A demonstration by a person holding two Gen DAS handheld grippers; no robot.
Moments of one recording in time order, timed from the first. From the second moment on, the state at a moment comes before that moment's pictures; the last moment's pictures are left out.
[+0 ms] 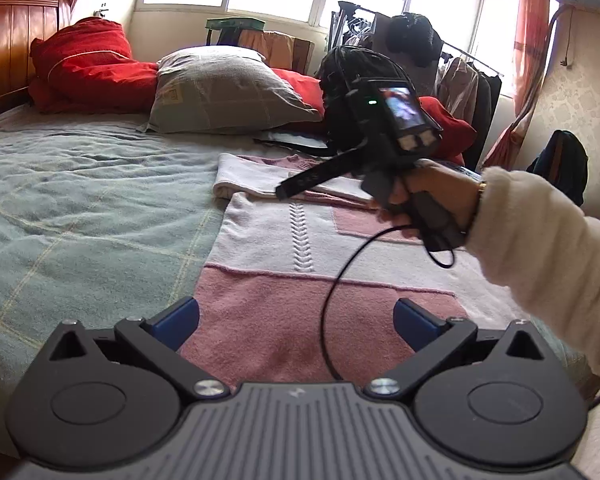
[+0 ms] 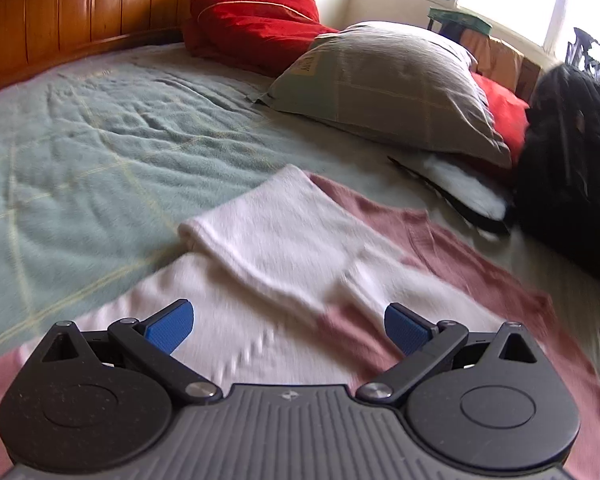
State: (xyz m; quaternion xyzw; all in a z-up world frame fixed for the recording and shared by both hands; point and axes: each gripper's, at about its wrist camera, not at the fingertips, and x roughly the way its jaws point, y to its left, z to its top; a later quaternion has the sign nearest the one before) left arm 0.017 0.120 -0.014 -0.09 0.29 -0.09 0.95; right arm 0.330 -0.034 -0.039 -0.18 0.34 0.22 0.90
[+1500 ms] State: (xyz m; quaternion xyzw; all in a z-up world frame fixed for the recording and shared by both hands) left arm 0.037 0.138 -0.020 -0.11 0.28 -0.13 0.95; right arm 0.361 0.003 -0.074 -0.17 0.38 0.20 0.89
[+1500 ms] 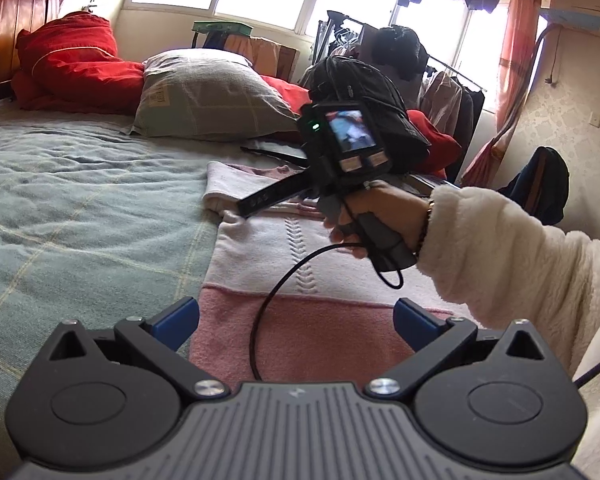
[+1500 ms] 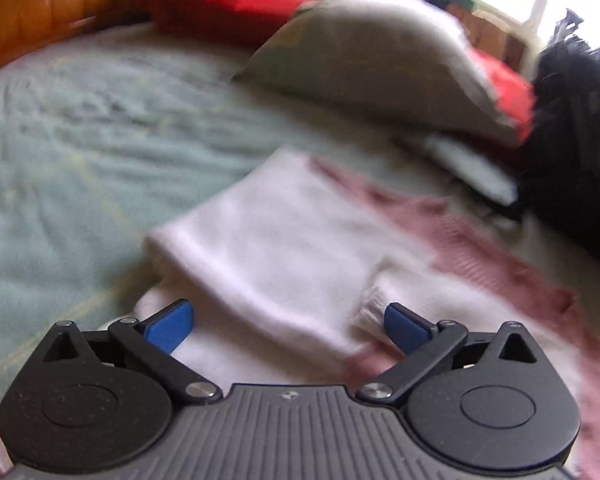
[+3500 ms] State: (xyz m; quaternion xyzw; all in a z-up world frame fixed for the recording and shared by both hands) left arm 0.076 0.053 -0.073 -0.05 0.40 -0.17 0.90; right arm 0.251 -0.320 -0.076 0.05 0.36 0.12 0.92
